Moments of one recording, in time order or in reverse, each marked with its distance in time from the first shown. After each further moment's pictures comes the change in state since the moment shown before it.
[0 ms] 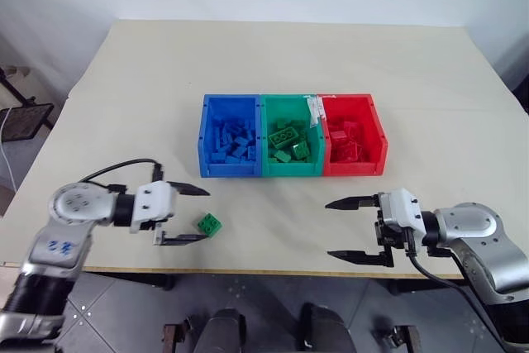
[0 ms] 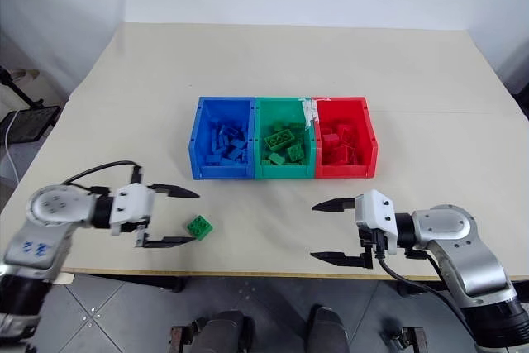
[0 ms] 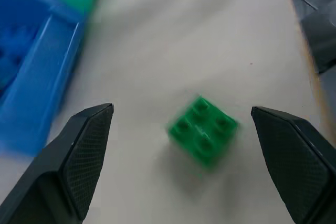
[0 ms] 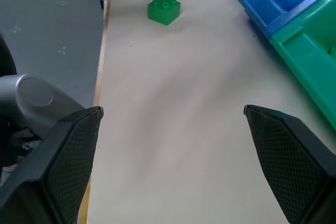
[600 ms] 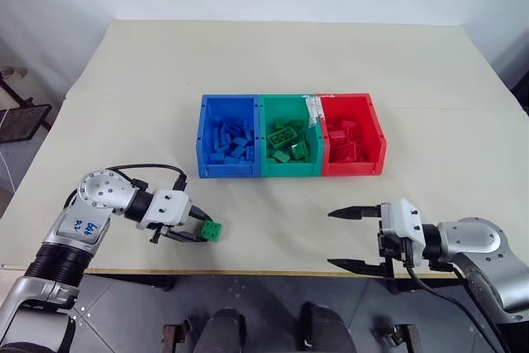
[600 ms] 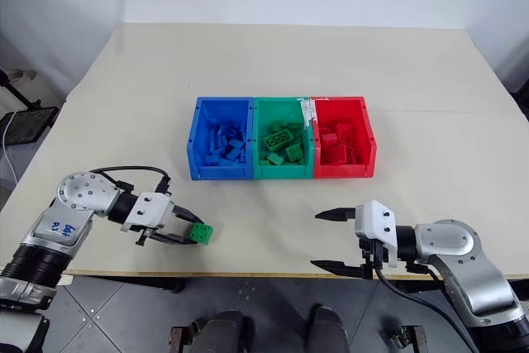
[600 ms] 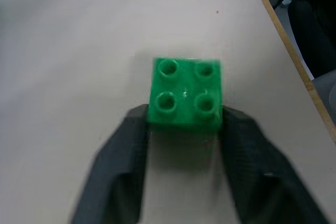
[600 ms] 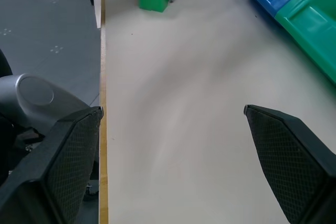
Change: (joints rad) left arm -0.146 0.017 -0.151 0.193 0.069 -0.112 -0.167; right arm 0.130 -0.011 -0.048 -0.082 -0.006 0.032 -0.086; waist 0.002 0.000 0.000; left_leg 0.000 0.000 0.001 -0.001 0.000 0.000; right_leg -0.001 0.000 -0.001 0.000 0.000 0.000
